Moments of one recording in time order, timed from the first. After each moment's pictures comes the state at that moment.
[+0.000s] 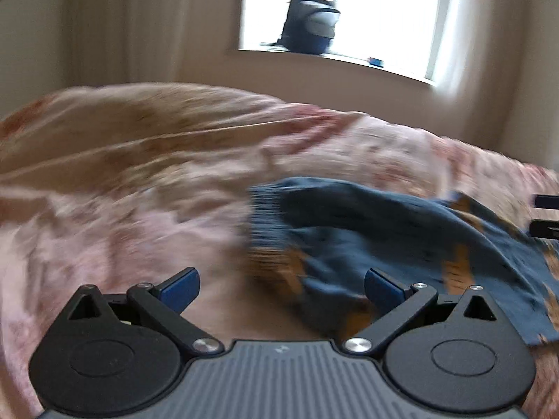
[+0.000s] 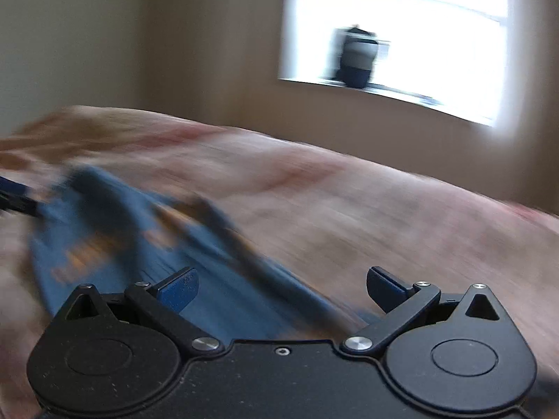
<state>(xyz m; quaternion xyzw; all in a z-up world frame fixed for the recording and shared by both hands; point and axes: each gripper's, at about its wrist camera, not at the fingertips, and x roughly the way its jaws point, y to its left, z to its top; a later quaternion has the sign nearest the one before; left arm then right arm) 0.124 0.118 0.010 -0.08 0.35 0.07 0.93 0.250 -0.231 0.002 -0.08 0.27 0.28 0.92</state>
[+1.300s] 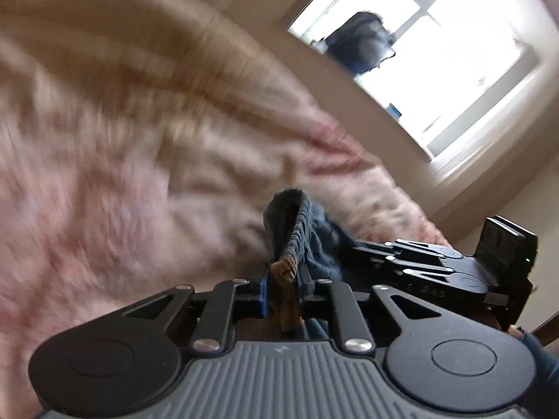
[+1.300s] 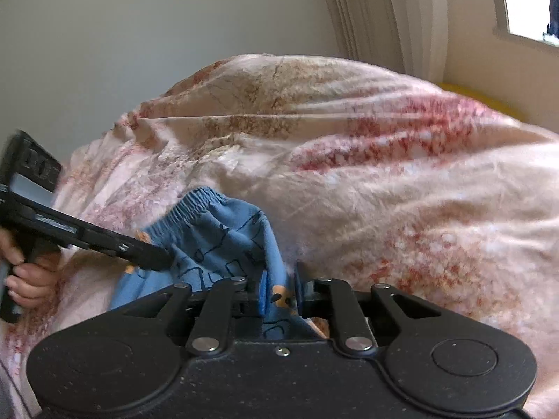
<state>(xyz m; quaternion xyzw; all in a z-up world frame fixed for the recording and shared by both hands) 0.144 0.165 -0.003 -0.32 0.32 0.04 0.89 0.379 -0.011 -0.027 -0.08 0.36 0.57 0.73</state>
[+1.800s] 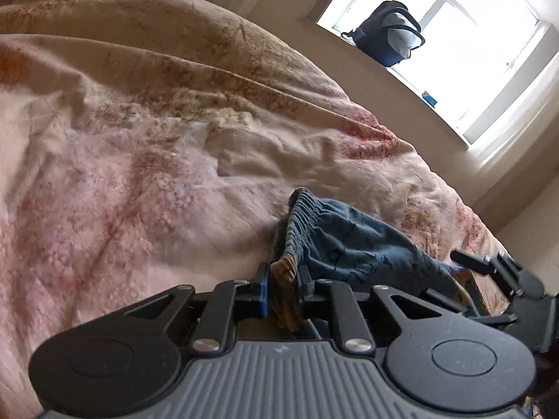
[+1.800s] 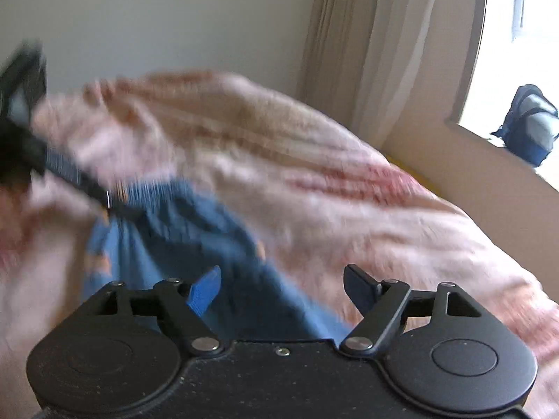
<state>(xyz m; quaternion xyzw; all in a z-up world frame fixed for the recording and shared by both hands) 0.129 0.164 -0.013 -0.29 0.36 0.10 0.88 0.280 -0.047 -0.006 -0.22 0.23 0.46 0.83</state>
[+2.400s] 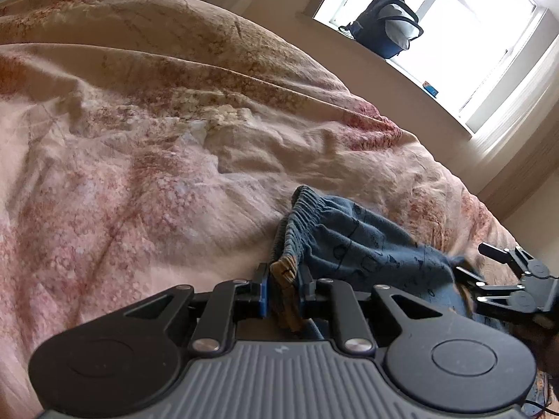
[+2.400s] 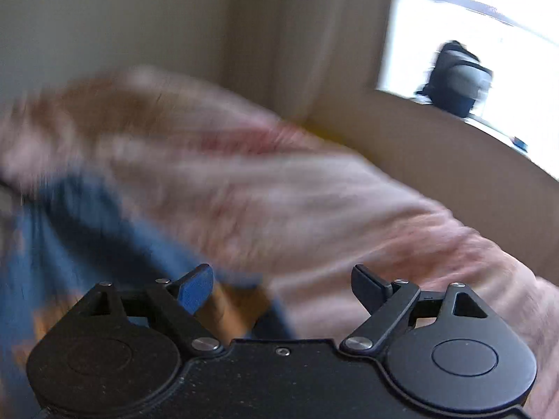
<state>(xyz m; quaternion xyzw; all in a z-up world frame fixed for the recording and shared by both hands) 0.134 0.159 -0.013 -0.27 0.37 0.10 0.88 0.340 -0.106 -0.022 -0.21 0.27 0.36 0.87</state>
